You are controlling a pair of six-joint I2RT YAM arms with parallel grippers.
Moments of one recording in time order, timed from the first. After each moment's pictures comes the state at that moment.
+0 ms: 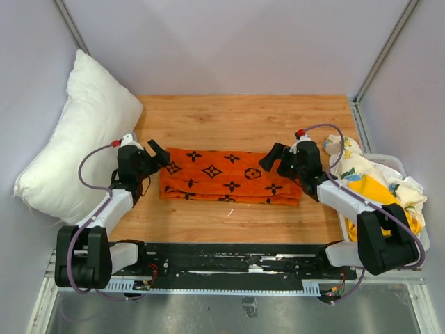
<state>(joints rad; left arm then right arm) -0.02 1.17 0.54 0.24 0.04 -0.55 0.31 1.33 0.64 0.16 -0.17 0.57</state>
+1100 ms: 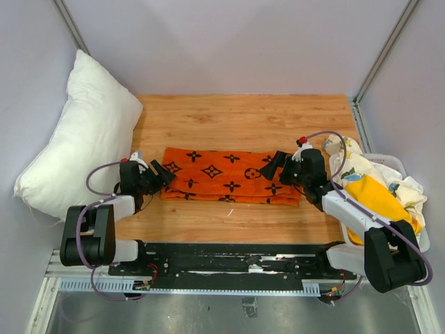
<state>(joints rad) 0.06 1.33 0.34 0.37 0.33 -0.61 0.31 1.19 0.54 0.12 -0.24 0.57</state>
